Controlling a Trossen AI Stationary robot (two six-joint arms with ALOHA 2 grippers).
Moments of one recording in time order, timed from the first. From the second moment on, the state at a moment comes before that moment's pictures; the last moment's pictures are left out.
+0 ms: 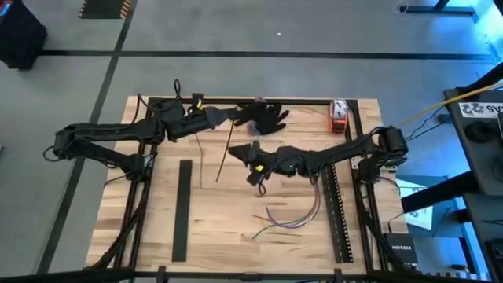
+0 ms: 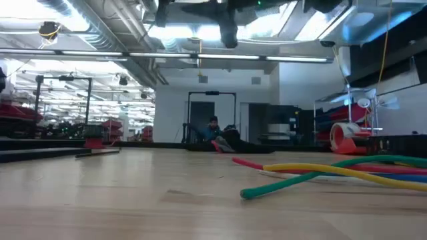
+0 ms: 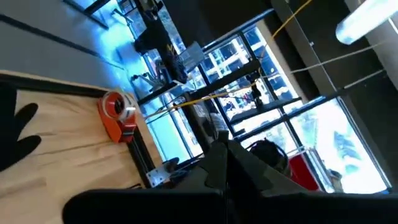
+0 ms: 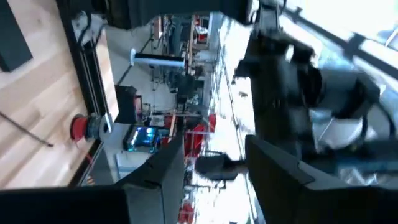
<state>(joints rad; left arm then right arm) 0.18 1.14 0.95 0.24 -0.25 -1.07 0.16 1.74 1.09 0.70 0.39 -1.67</state>
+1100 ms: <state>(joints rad) 0.16 1.19 0.95 0.25 -0.24 -1.14 0.13 1.84 1.14 0.71 0.29 -1.78</state>
